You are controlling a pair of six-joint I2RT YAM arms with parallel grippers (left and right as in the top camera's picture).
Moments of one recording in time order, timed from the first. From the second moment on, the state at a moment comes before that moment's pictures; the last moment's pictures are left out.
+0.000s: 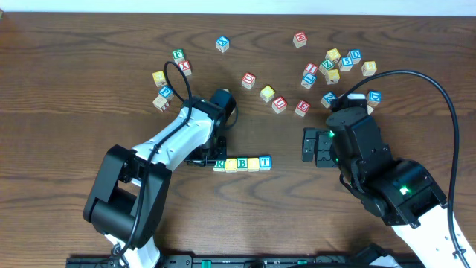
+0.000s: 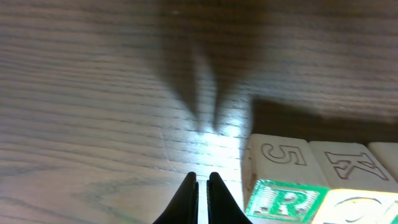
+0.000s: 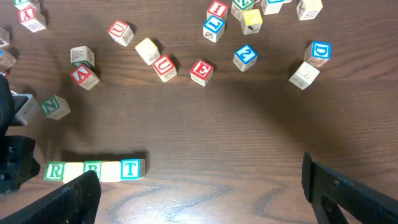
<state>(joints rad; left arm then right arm) -0.47 1.86 1.20 -1.02 -0.01 -0.50 0.55 1.07 1.17 -0.99 0.30 0.45</state>
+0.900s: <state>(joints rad) -0.47 1.86 1.20 -1.01 0.08 -0.48 0.55 1.07 1.17 -0.99 0.30 0.45</state>
